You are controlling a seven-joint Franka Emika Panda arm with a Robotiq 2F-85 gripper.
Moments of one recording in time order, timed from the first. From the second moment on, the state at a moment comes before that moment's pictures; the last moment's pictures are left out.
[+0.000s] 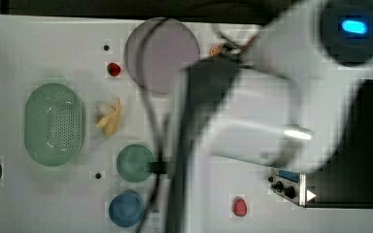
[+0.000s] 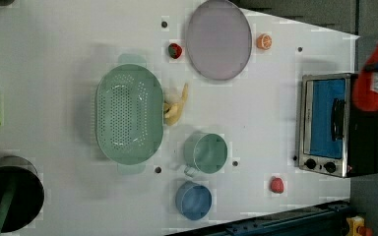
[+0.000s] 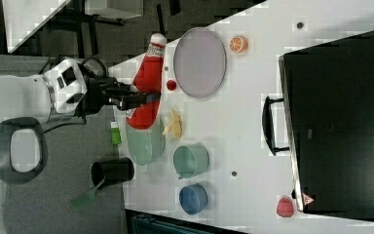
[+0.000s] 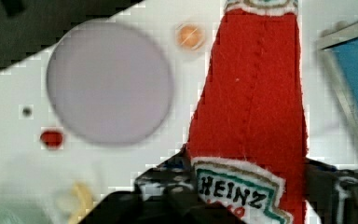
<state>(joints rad) 0.05 0.11 -0.20 -1.70 0.09 0.27 -0.54</state>
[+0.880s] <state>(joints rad) 0.14 0.18 -0.12 -2.17 0.05 0.67 -0.37</state>
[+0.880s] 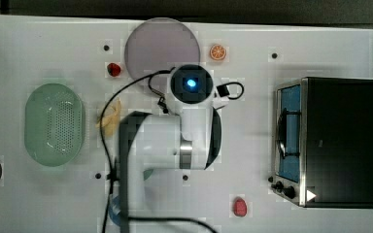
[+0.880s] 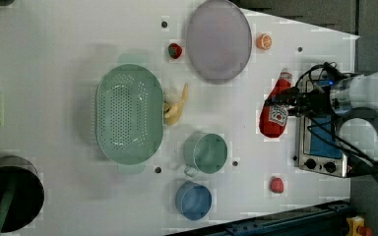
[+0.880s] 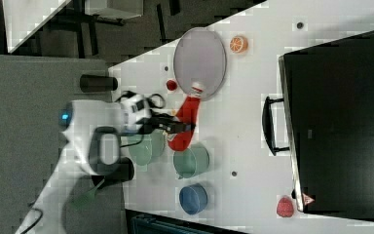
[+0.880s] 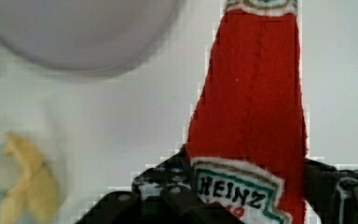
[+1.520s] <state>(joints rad) 0.12 0.37 -0.17 -2.43 0.06 1.05 -0.36</state>
